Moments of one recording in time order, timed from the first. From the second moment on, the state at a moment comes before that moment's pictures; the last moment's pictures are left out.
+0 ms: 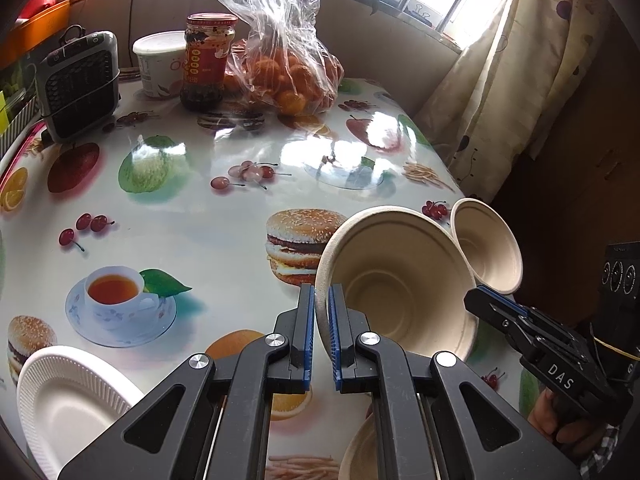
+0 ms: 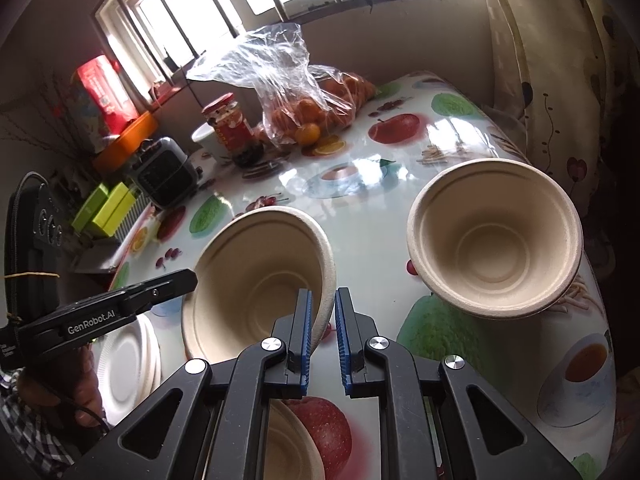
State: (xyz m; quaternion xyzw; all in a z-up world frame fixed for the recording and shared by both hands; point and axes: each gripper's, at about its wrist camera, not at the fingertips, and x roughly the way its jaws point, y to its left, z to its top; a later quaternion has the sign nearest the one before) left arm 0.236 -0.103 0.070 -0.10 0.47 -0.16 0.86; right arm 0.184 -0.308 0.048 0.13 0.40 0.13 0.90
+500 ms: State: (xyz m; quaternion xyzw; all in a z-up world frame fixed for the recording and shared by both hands) left arm 0.209 -0.102 0.093 -0.10 0.45 -0.18 0.87; right arm 0.148 -0.309 0.071 0.14 0.38 0.13 0.91
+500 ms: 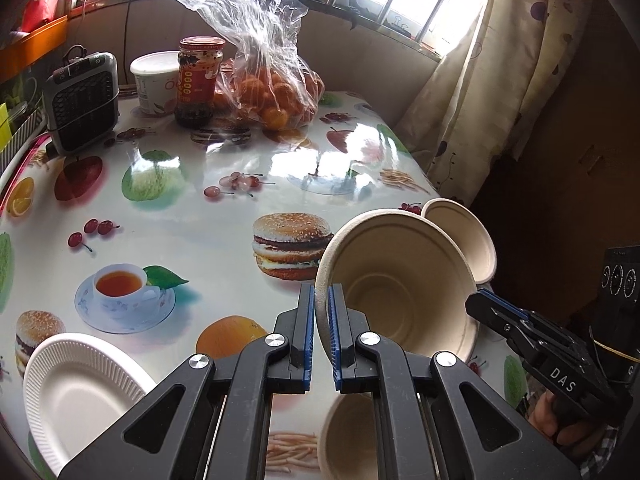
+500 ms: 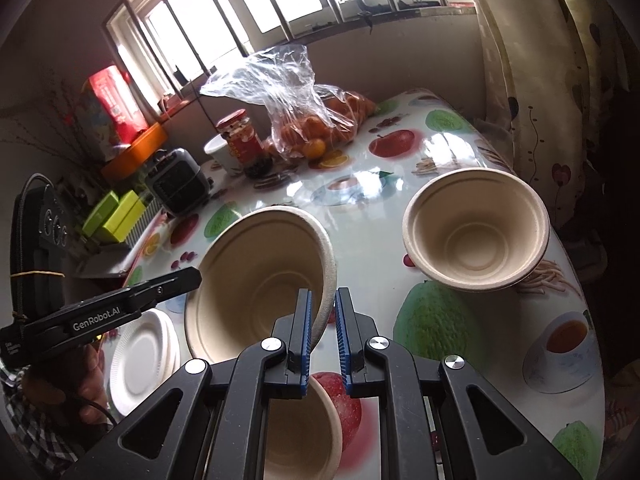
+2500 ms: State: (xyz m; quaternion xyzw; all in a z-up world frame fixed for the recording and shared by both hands) left arm 0.137 -0.096 0.074 -0.08 0.47 -0.21 0.86; right arm 0.053 -0.296 0.046 0.16 0.38 0.10 0.91
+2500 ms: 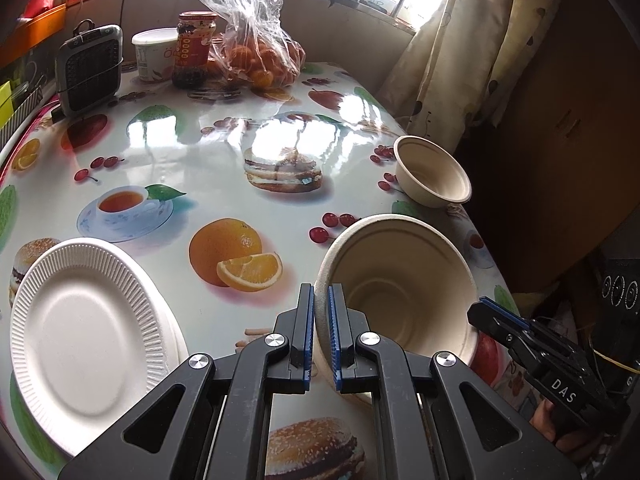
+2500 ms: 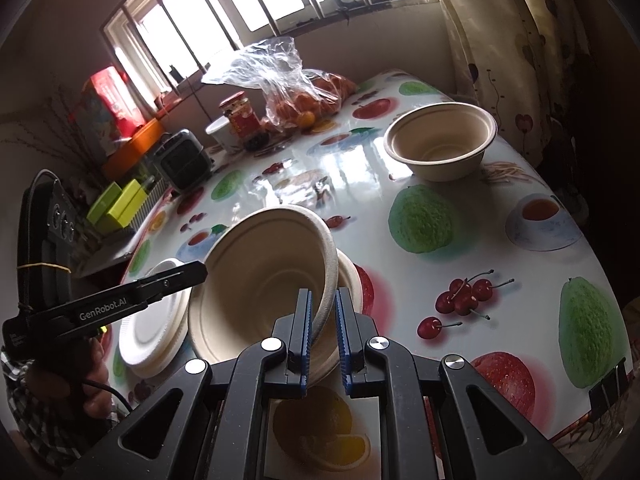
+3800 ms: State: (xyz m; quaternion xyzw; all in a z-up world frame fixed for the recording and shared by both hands) left arm 0.142 -0.100 0.059 -0.08 0.49 -0.20 0.85; right arm 0.054 -0.298 0.027 0.17 0.40 0.09 0.90
